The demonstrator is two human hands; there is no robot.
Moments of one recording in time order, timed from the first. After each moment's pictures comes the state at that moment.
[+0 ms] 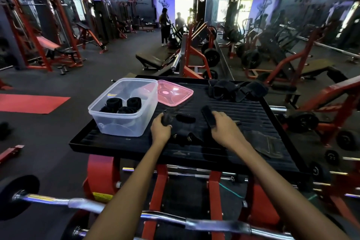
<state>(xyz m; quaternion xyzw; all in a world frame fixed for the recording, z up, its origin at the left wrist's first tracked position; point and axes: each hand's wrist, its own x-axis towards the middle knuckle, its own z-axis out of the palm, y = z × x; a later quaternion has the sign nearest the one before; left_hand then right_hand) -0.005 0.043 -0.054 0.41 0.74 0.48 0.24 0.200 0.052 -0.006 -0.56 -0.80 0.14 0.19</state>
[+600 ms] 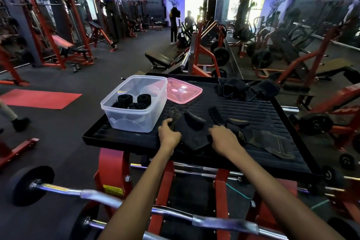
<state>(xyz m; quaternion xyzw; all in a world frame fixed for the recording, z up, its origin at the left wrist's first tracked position) 0.002 0.017 -0.063 0.33 0.71 0.53 0.32 0.174 0.034 -0.030 -0.51 -0.86 0.02 0.06</state>
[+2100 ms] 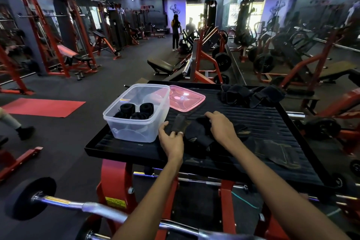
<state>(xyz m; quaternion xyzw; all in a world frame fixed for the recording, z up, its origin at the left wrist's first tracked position) 0.016 0.031 -0.064 0.22 0.54 0.75 0.30 0.148 0.092 -0.018 -0.51 -0.83 0.03 0.23</state>
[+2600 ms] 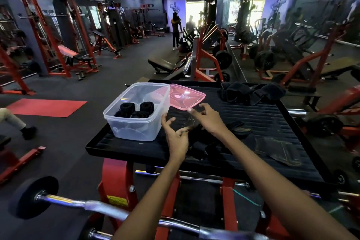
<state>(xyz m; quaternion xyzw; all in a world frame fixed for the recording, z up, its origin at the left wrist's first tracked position) 0.023 0.020 -0.053 0.36 0.55 0.71 0.26 0.121 0.075 0.006 -0.48 -0.70 0.40 0.36</state>
